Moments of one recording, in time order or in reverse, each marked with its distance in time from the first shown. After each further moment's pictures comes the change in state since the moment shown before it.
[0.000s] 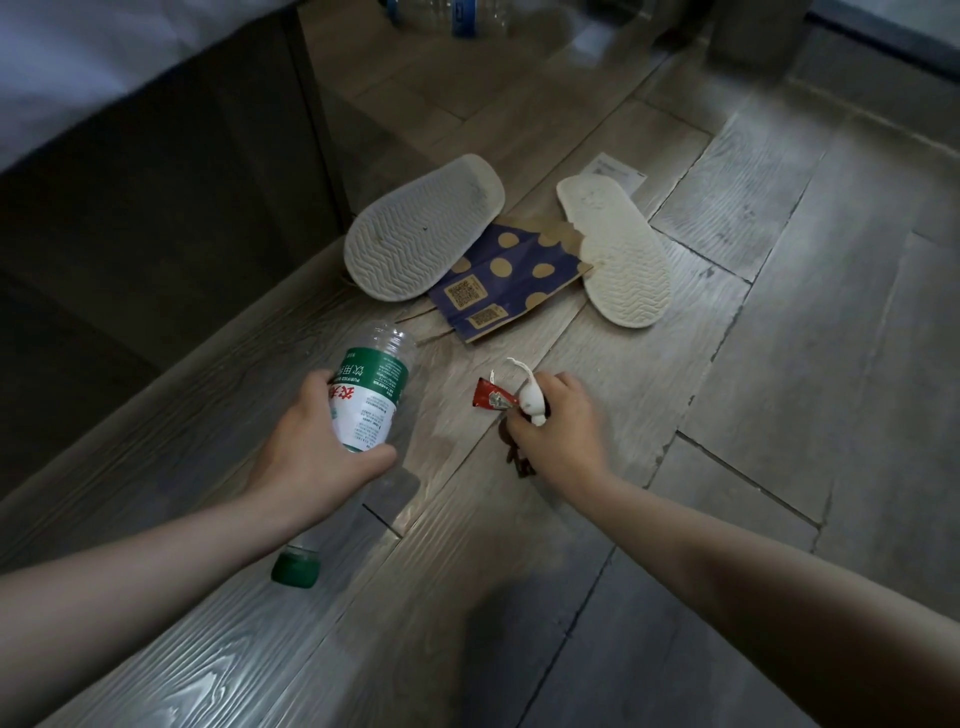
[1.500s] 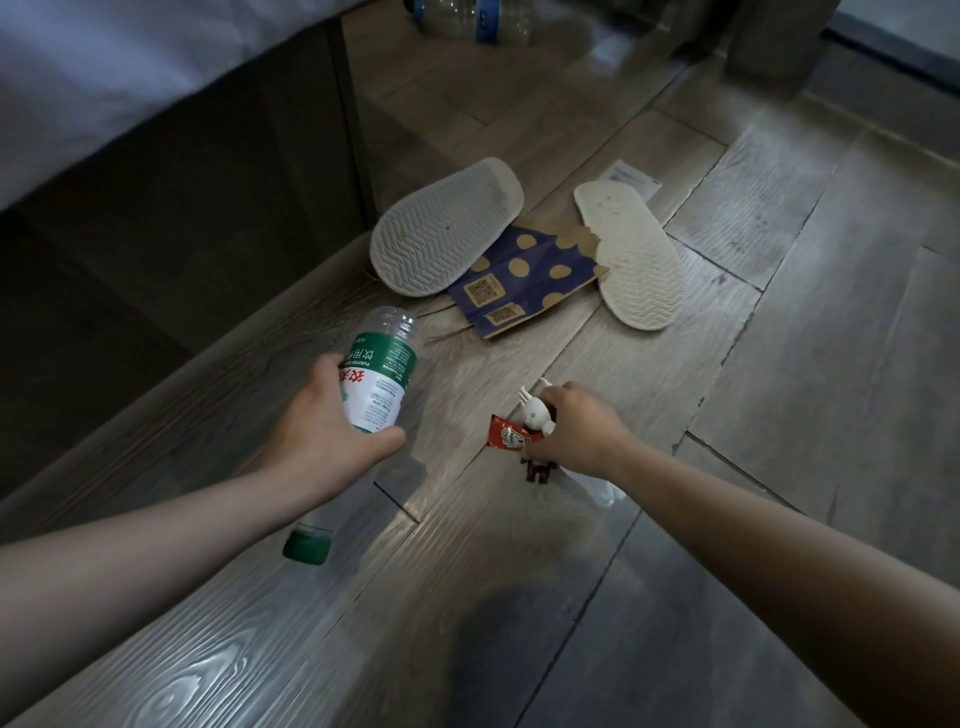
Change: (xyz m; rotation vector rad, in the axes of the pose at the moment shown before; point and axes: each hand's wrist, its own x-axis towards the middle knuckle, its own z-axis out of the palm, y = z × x) left_hand -0.003 0.001 -0.014 -0.014 0.020 -0.012; right_hand 0.014 -0.007 -0.020 -0.416 -0.412 0.036
